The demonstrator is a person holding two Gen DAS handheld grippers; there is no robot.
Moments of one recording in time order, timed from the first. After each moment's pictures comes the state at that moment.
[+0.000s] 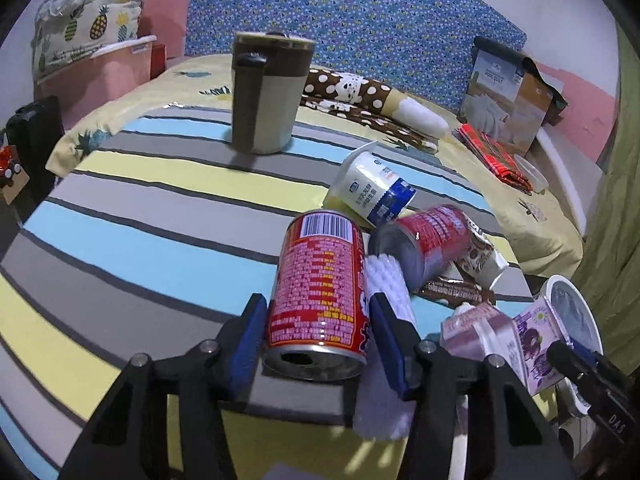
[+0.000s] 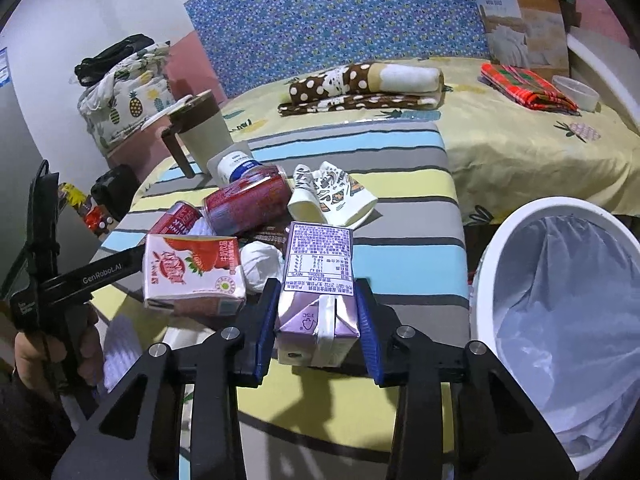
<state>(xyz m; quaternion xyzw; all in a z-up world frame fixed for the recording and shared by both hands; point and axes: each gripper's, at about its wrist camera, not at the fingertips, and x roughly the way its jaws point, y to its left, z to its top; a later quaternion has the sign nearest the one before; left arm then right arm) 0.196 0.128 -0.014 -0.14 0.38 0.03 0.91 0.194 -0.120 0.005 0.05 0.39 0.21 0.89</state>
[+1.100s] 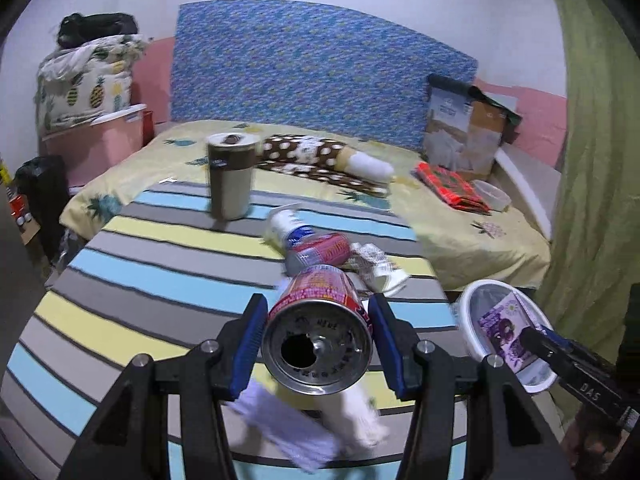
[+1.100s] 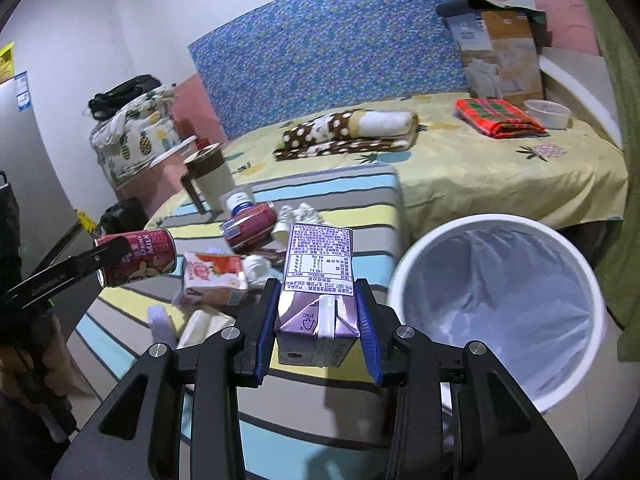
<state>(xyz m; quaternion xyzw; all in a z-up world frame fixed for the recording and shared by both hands) 0.117 0.062 0.071 -0.10 0.29 0.01 0.95 0.155 -0.177 0.034 0.08 0.32 0.19 0.92</state>
